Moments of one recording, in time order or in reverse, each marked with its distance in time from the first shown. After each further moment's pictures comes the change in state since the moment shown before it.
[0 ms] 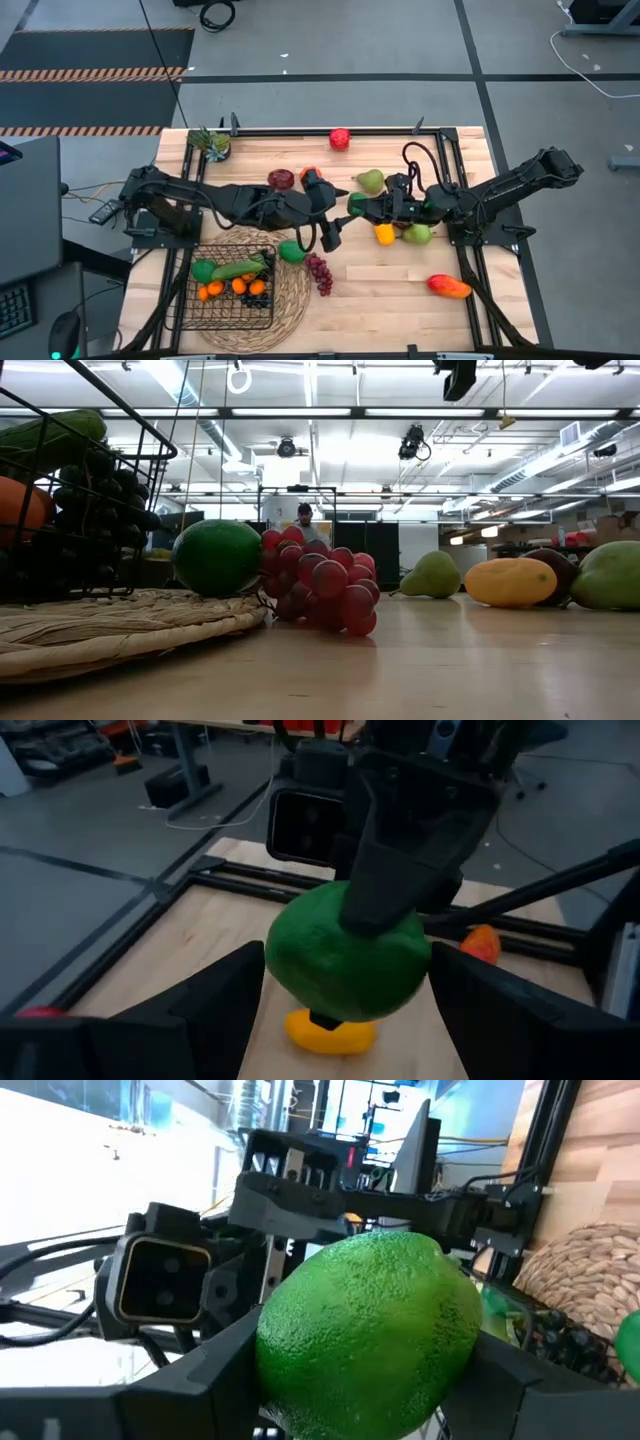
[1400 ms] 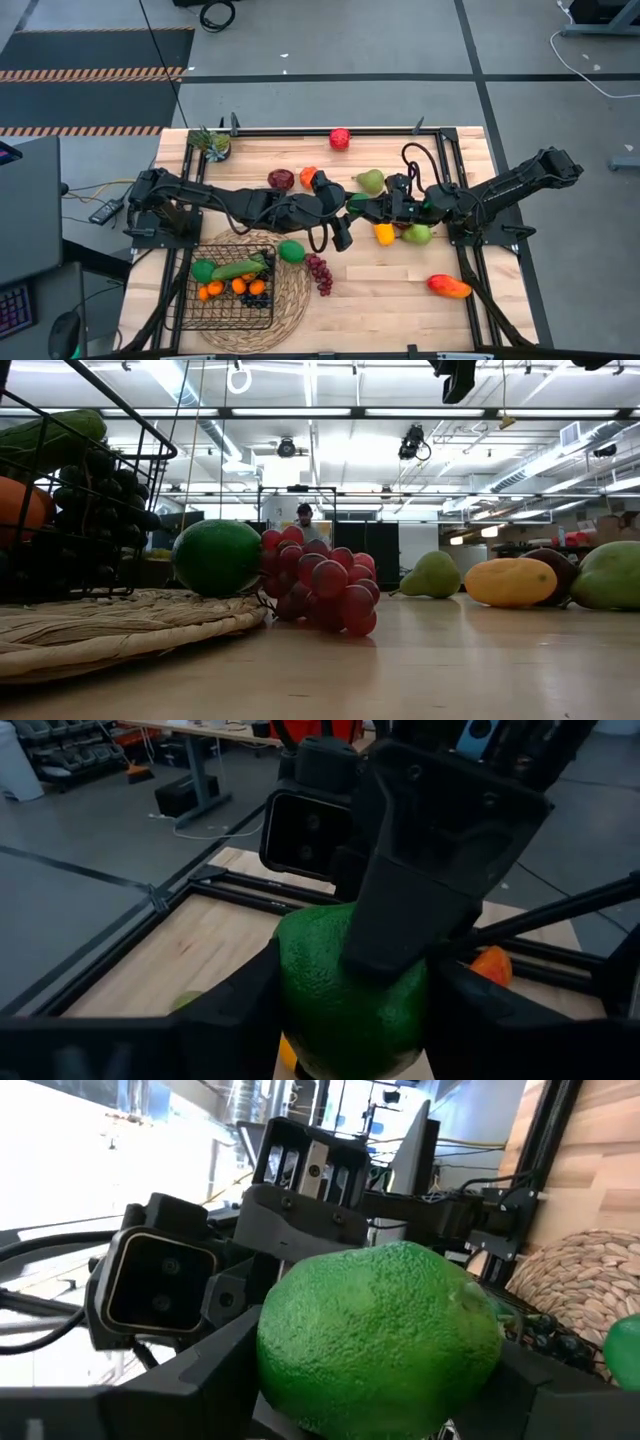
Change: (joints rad) left arm -0.001 0.070 0.001 0.091 -0.016 -0.021; right arm -0.002 0.001 -0.002 0.007 0.003 -0.040
